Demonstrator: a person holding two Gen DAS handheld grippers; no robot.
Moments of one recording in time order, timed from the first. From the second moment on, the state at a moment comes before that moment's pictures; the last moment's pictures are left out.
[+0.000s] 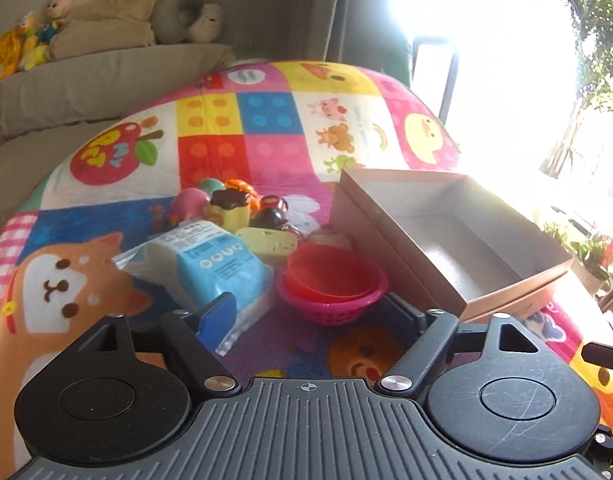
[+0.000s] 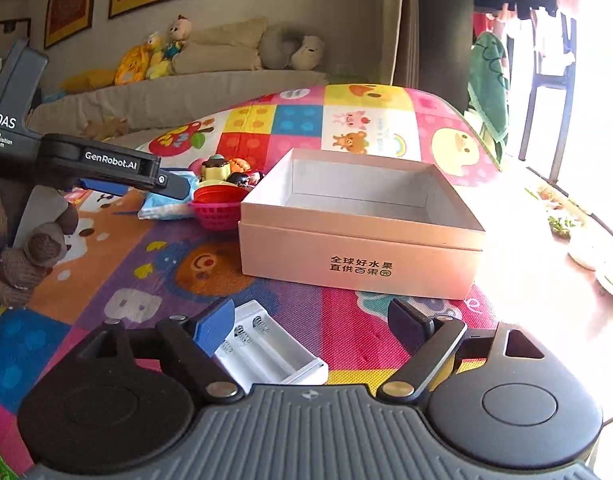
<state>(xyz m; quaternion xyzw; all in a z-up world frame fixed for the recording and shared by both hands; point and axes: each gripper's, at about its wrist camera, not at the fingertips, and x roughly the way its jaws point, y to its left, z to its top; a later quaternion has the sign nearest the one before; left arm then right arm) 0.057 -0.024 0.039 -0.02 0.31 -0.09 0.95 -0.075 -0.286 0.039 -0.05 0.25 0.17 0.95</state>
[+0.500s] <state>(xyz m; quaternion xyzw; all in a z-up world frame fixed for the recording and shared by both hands) 0.087 -0.020 0.030 0.02 0.30 -0.06 0.95 -0.065 -0.296 0.030 0.00 0.27 0.17 0.95</state>
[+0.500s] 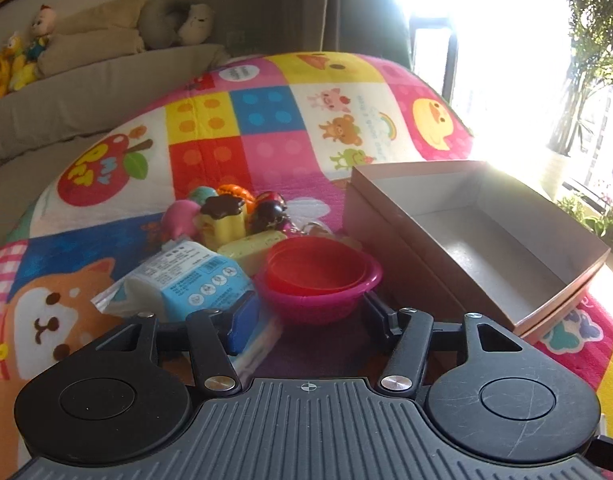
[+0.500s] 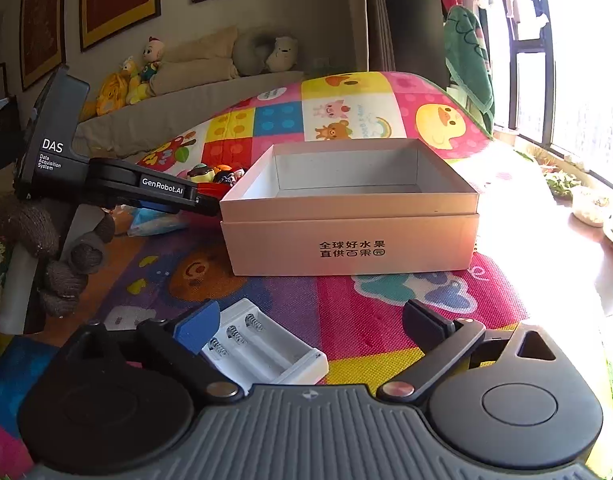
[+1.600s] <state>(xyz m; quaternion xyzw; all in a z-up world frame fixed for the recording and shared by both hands) 0.007 -0.010 0.060 0.00 0.30 -0.11 0.95 -0.063 -0.296 0.032 0.00 0.27 0.17 0.95</state>
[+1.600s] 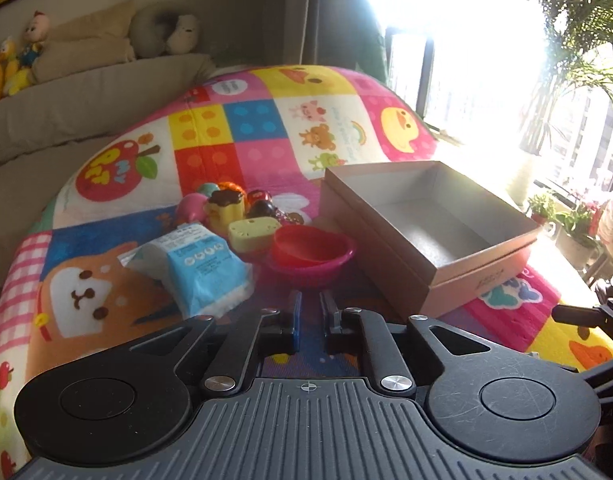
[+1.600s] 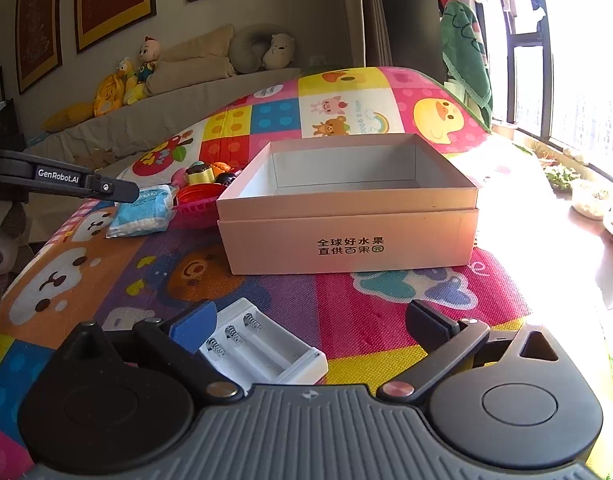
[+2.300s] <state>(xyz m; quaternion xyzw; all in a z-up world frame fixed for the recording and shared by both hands) -0.030 0.020 0.004 -0.04 0.35 -0.03 0.94 0.091 -0.097 0.068 -0.12 0.37 0.26 0.88</state>
